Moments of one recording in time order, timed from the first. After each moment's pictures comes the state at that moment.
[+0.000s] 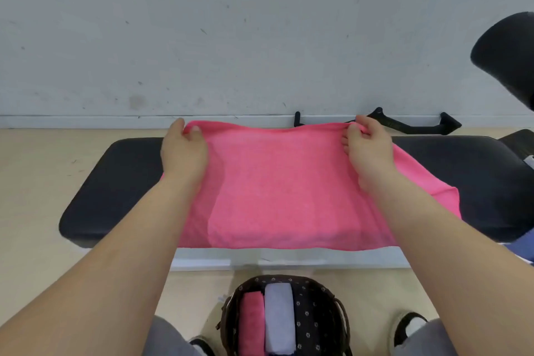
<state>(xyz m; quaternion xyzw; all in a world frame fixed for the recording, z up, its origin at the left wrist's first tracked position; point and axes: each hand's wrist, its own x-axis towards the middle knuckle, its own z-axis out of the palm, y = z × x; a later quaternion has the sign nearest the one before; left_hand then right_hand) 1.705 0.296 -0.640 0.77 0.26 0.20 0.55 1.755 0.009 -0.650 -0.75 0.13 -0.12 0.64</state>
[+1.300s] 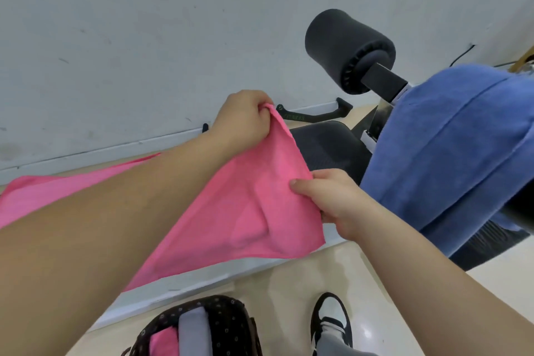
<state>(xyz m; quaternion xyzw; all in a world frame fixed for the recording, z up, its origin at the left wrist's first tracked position) 1.785 -0.045 -0.579 0.92 -0.19 0.11 0.32 1.662 -0.202 -0.631 -0.74 0.19 0.12 0.63</state>
